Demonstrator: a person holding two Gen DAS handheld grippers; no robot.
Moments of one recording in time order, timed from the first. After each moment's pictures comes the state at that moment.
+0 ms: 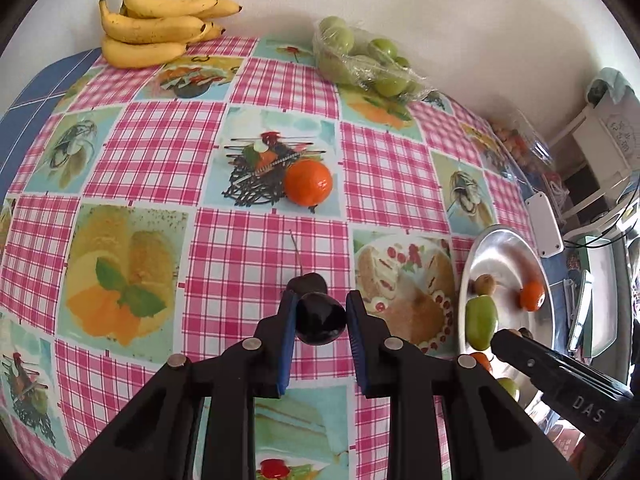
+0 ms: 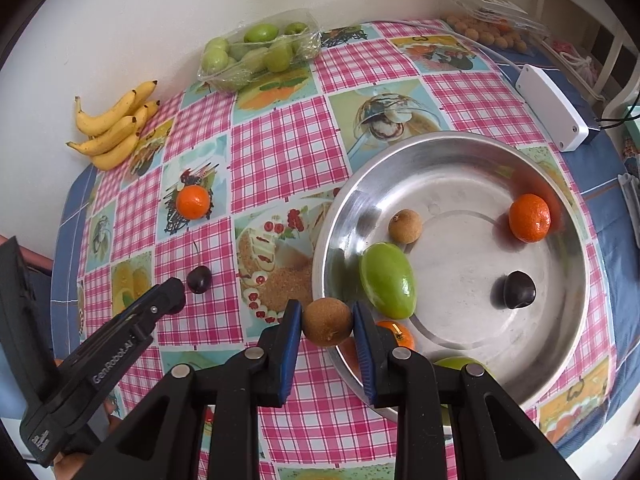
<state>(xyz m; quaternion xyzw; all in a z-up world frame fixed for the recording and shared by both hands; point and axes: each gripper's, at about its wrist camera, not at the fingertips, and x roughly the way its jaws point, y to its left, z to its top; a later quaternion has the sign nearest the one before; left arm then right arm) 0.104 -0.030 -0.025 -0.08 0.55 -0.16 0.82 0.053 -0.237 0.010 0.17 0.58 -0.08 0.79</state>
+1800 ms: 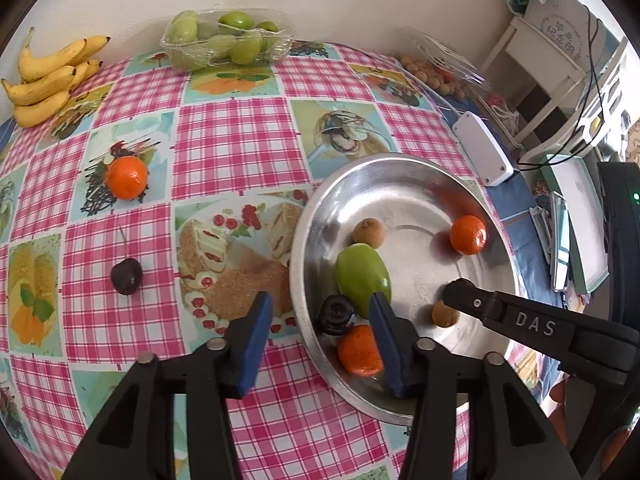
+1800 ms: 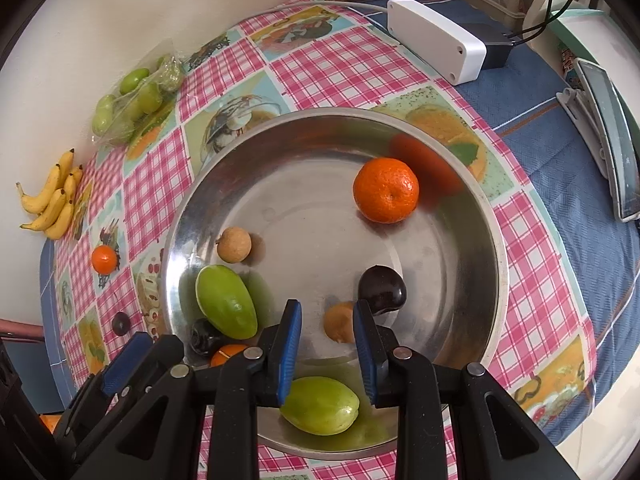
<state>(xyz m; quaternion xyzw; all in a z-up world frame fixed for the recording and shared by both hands) 0.062 -0.159 -0.021 0.00 0.55 -0.24 0.80 0.018 -0.343 -0.015 0.26 0.58 -0.17 0.75</state>
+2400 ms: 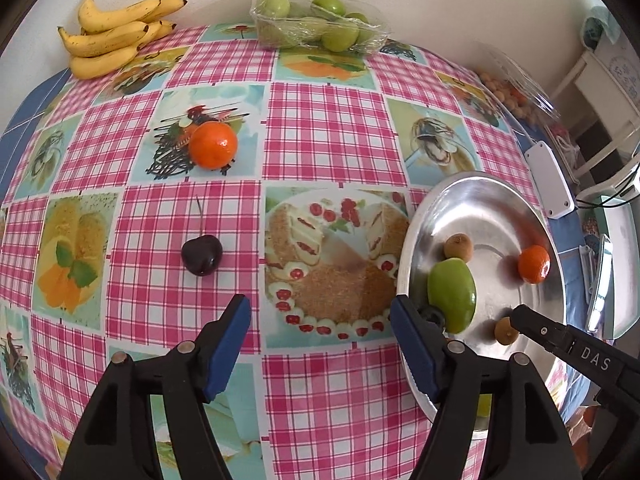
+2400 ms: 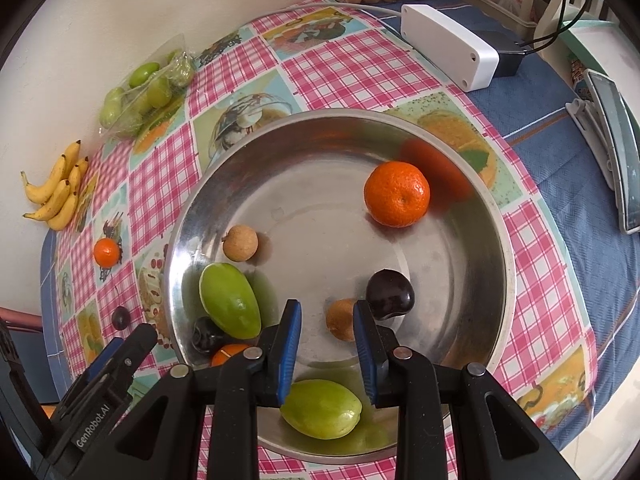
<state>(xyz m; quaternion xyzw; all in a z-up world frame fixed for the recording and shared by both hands) 0.081 -0.118 -0.038 -0.03 0.58 -0.14 0.80 0.022 -0.341 -0.018 0.24 0.58 -0.15 0.76</state>
